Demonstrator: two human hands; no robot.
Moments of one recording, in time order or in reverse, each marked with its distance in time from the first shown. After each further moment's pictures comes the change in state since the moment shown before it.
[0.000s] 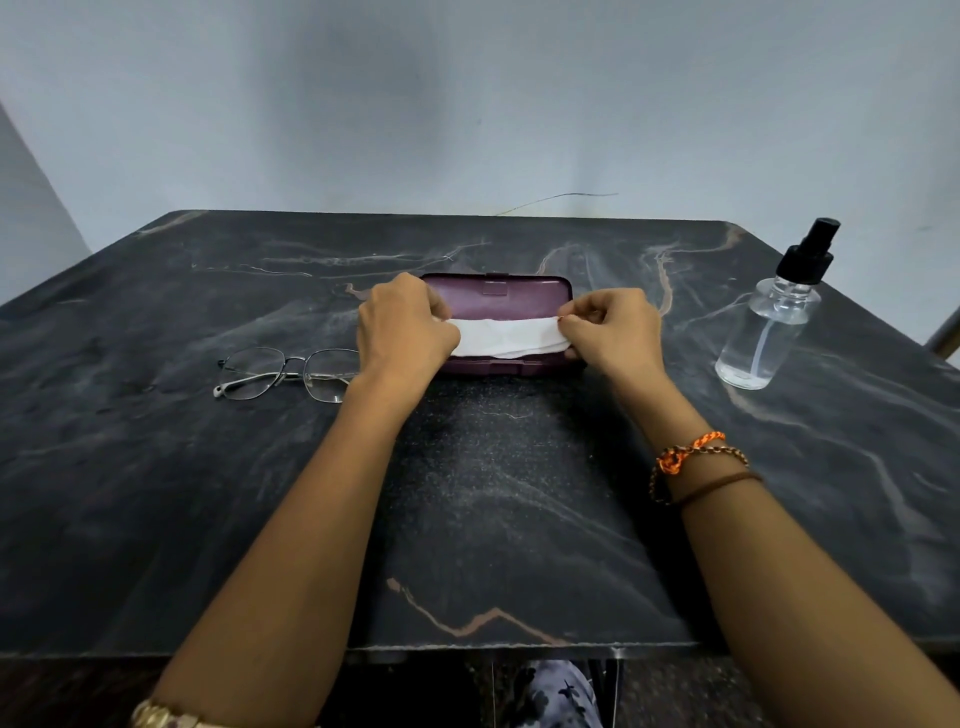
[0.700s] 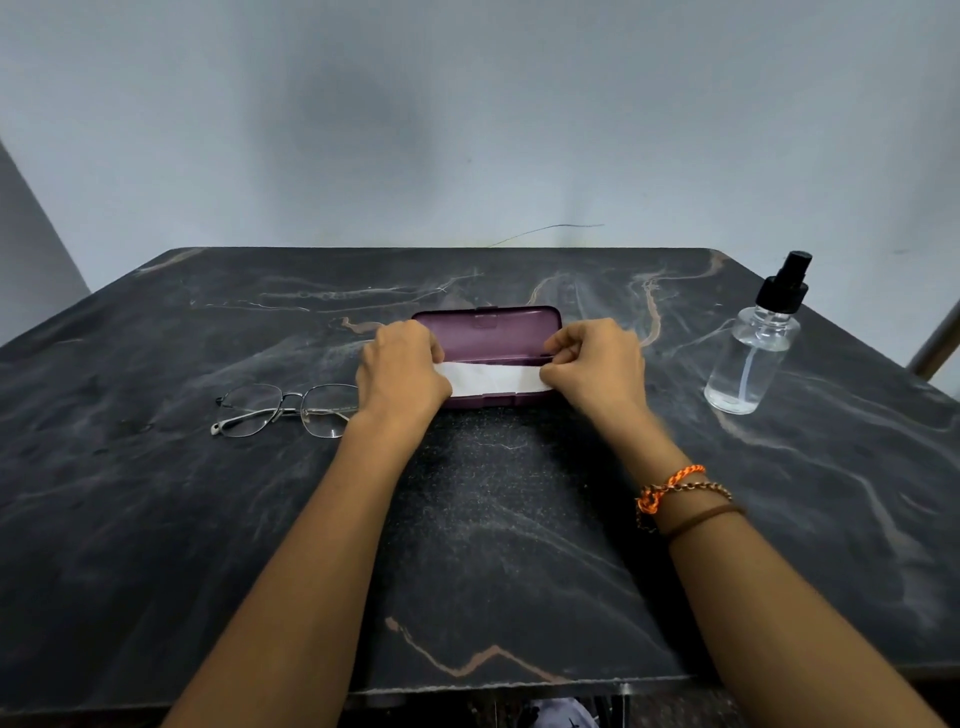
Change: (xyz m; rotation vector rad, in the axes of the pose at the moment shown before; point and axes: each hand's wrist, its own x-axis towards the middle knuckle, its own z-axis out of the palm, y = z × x) left_hand -0.004 -0.002 0.001 0.111 -0.081 0.039; right_hand -0.007 -0.005 0.001 -0.178 -0.025 -0.063
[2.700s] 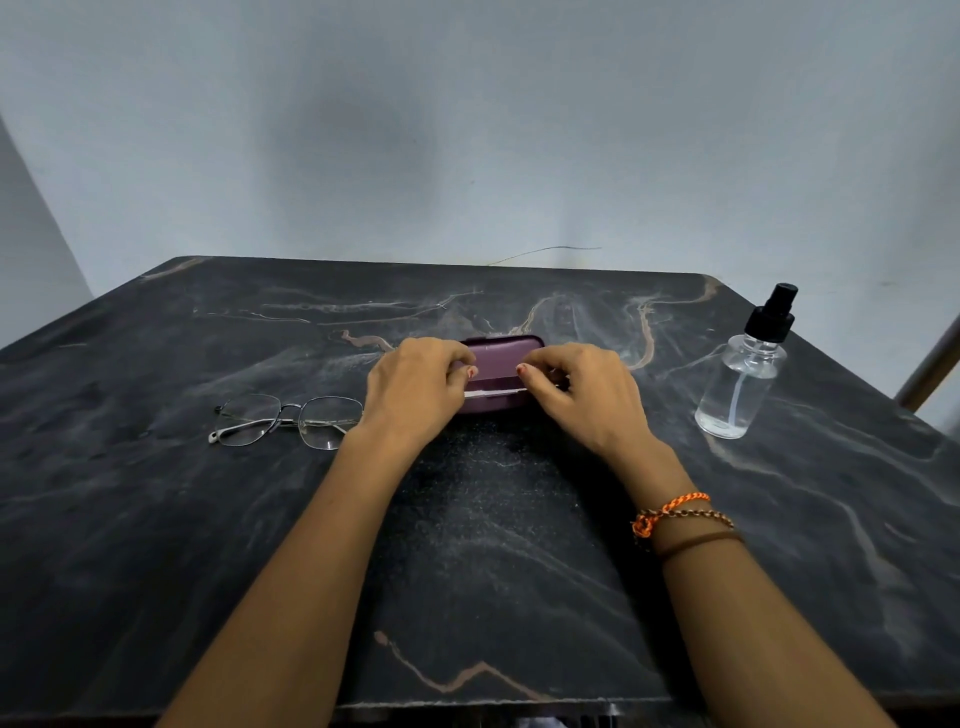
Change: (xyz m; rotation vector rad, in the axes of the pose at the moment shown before) left_hand -0.001 0.001 0.003 0.012 0.021 0.248; right_hand -0.002 0.006 -0.008 -0.131 -0.059 -0.391
